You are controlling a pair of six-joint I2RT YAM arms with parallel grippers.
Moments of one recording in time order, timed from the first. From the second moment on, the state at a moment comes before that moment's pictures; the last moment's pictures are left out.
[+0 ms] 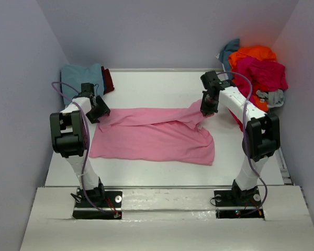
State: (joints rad) left arm 0.11 1.90 1.28 -0.48 0.01 -0.52; right arm 0.31 1.84 1.57 -0.93 0.17 0.55
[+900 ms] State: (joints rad) left arm 0.11 1.90 1.28 -0.48 0.01 -0.52; right arm 0.39 1.75 1.53 -1.14 0.05 0.53
